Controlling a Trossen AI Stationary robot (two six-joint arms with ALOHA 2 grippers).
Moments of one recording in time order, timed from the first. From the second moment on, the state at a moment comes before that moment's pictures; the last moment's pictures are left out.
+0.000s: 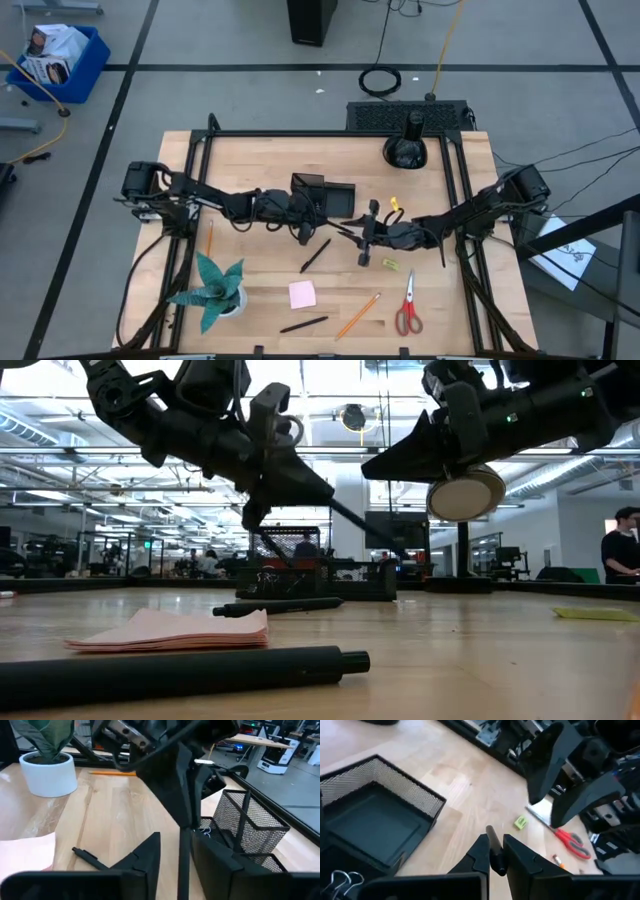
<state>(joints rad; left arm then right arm) 0.01 1.65 0.70 0.61 0.03 -0.56 0.29 1.54 0.52 0.76 0.52 0.00</state>
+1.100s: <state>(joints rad) -0.03 1.42 0.70 0.93 -0.06 -0.36 0.34 1.50 0.25 1.55 0.48 0.12</state>
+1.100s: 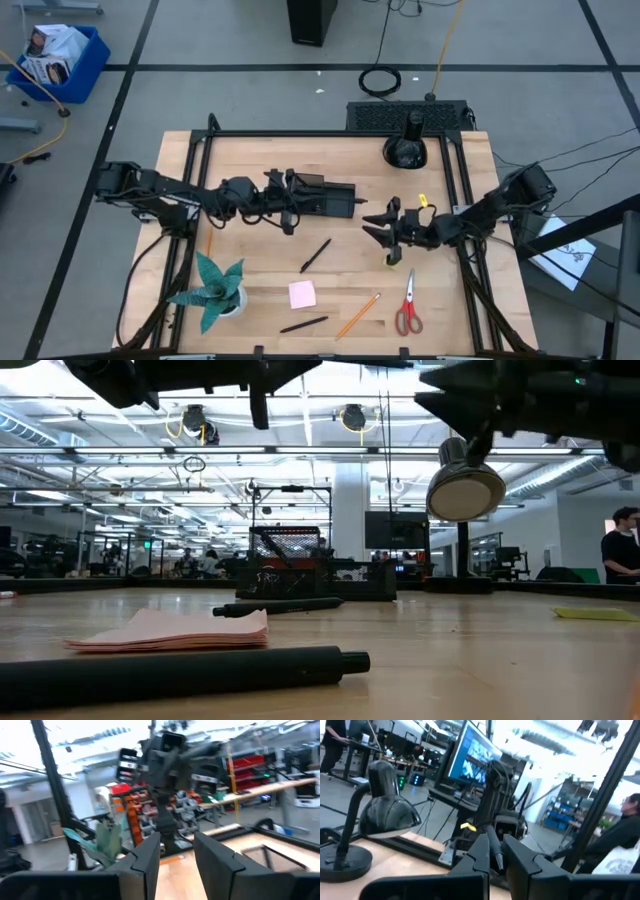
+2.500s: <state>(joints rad) -0.03 1.42 0.70 0.97 -0.05 -0.38 0.08 1.49 0.44 1.55 0.18 0.15</state>
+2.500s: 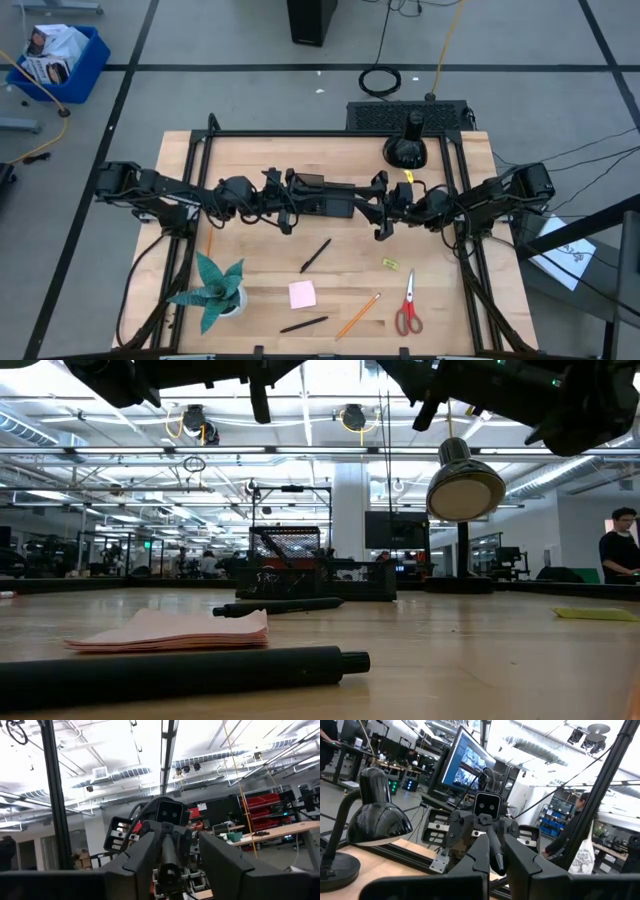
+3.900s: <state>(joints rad) 0.10 1.18 0.70 0.50 -0.06 -0.33 0.08 1.49 0.44 1.49 0.20 0.04</state>
